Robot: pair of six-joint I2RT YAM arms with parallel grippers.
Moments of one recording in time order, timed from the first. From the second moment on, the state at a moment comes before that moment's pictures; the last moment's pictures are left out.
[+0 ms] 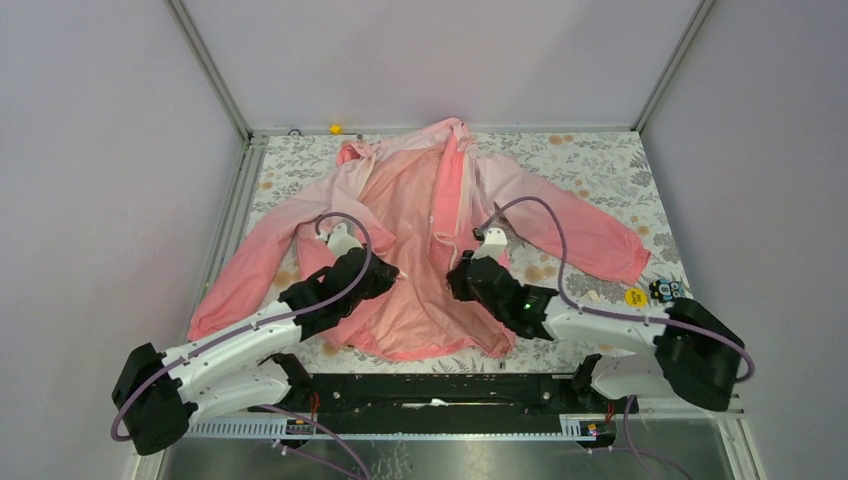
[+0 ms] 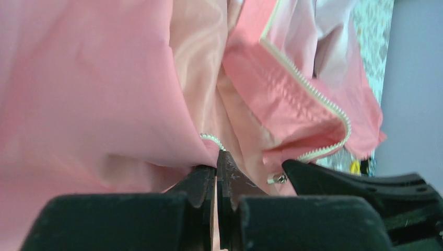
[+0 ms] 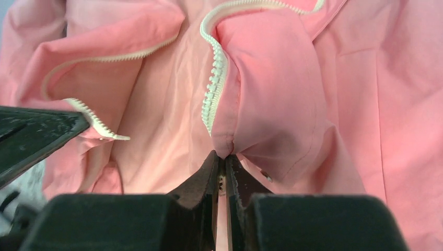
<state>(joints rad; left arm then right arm) -0.85 0.97 0.61 -0.28 -0.36 -1.16 0.98 1.23 0.57 0.12 0.36 0.74</state>
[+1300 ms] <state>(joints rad) -0.92 1.10 0.56 0.16 -0.38 -1.07 1.10 1.44 0.71 0.21 0.81 1.05</state>
